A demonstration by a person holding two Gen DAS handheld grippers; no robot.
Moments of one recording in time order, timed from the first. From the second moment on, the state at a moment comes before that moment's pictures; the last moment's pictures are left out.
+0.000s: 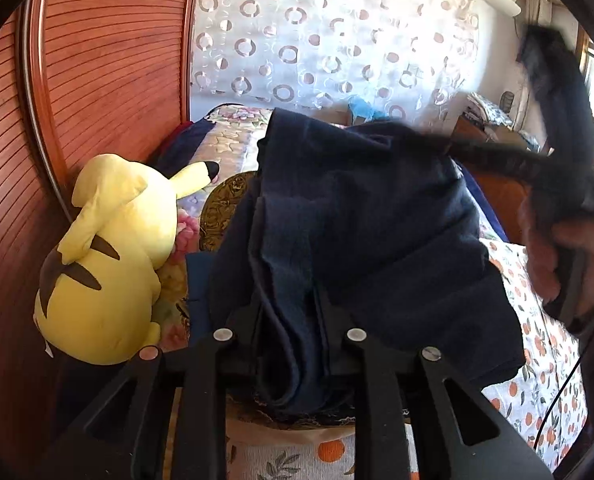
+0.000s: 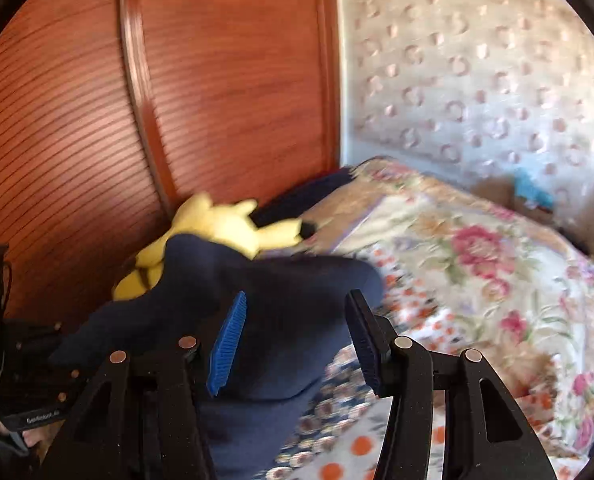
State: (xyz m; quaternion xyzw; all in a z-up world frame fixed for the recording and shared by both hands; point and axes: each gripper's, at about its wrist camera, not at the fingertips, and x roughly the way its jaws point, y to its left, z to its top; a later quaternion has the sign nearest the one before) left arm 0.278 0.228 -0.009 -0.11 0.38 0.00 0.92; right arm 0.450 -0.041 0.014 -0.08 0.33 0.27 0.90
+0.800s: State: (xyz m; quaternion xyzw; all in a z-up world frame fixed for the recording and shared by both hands) left arm 0.182 0.102 0.090 0.00 0.24 -0.02 0.97; right arm 0.227 -0.175 0.025 -0.02 0.22 0.20 0.95
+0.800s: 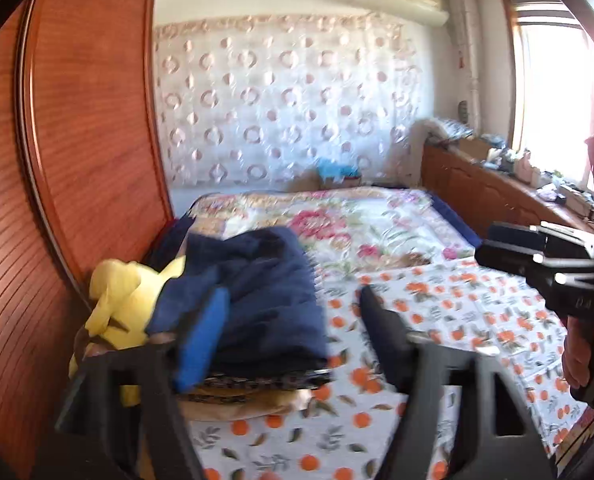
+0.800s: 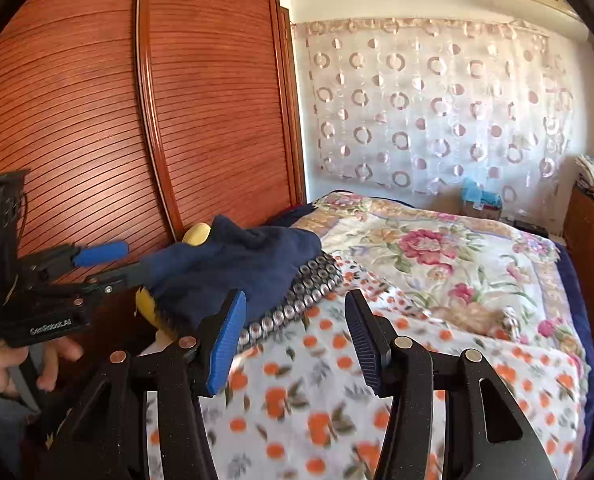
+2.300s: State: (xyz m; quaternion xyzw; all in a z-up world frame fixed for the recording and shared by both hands) left arm 0.075 -0.018 0.106 0.01 0.21 -0.03 0.98; right arm -0.001 -0.168 0.028 0.03 0.14 0.03 0.99
